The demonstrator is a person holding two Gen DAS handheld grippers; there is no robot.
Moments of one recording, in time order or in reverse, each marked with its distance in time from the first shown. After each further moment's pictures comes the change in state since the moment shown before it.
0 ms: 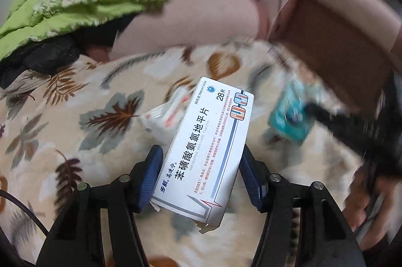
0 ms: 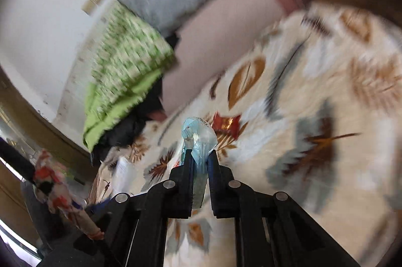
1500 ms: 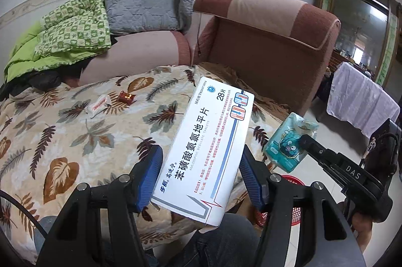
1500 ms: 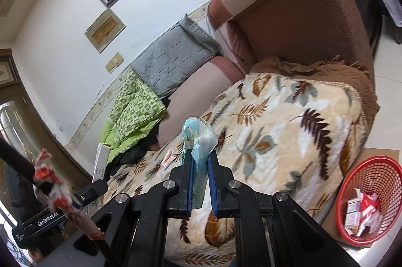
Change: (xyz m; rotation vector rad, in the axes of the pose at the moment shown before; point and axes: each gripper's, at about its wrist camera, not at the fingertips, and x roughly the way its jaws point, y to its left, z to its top) left arm -0.202 -0.263 -0.158 0.121 -0.192 -0.089; right arm -0.370 -0.059 -0.124 0.002 -0.323 -0.068
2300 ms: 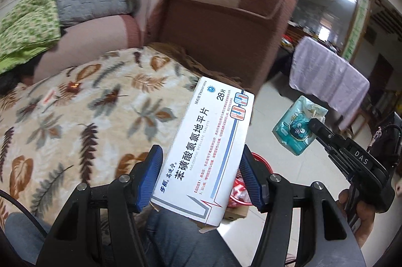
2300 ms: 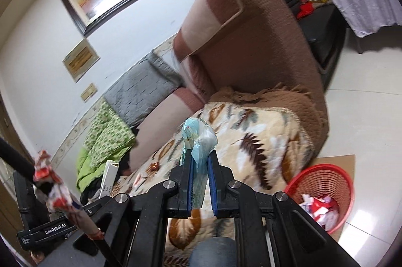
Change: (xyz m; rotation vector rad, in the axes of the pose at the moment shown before) left arm 0.019 -0.088 -0.025 0.105 0.121 -0.233; right arm -0.117 -0.049 0.008 0.047 -0.161 -0.186
